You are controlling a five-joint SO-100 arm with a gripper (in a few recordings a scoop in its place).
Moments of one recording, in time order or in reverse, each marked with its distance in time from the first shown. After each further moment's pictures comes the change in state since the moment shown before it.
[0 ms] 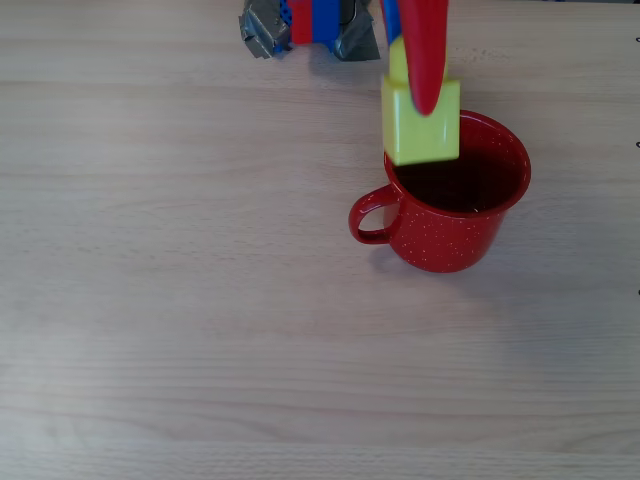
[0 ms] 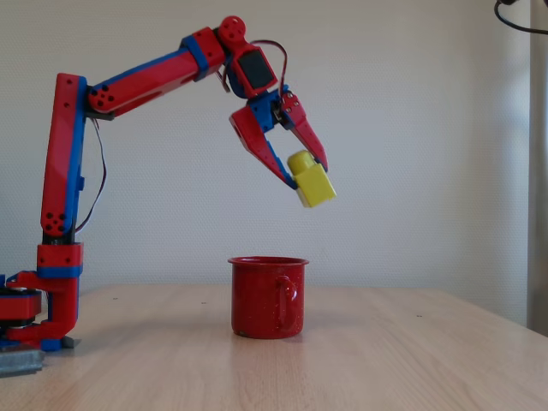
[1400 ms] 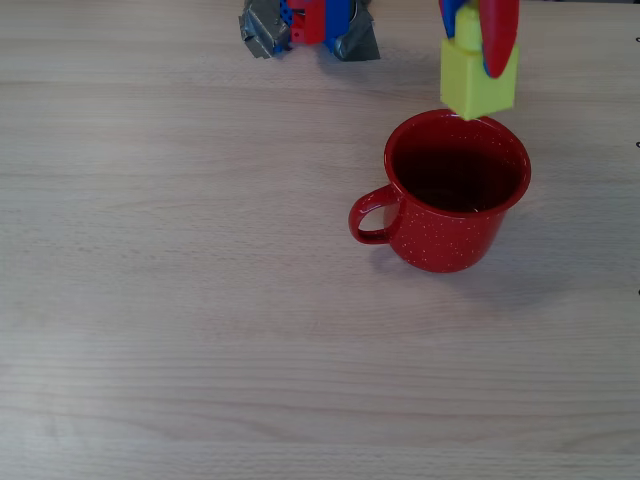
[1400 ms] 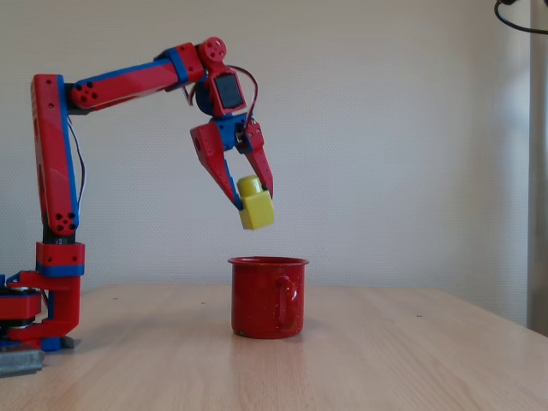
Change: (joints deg) arm -12.5 6.6 17.2 2.6 -0.9
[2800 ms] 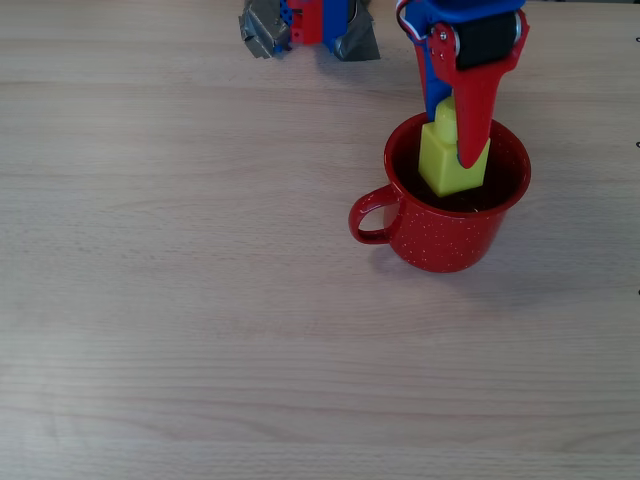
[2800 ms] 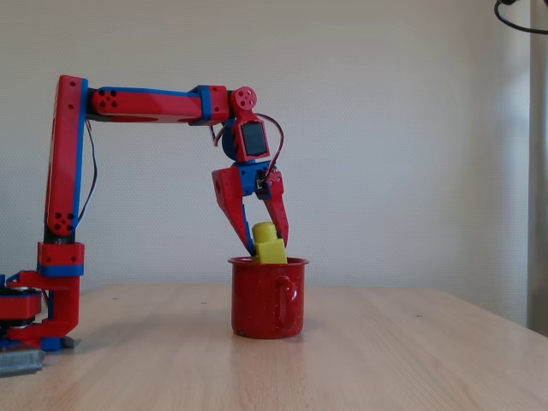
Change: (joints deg) arm 2.6 -7.6 9.0 -11.3 -1.1
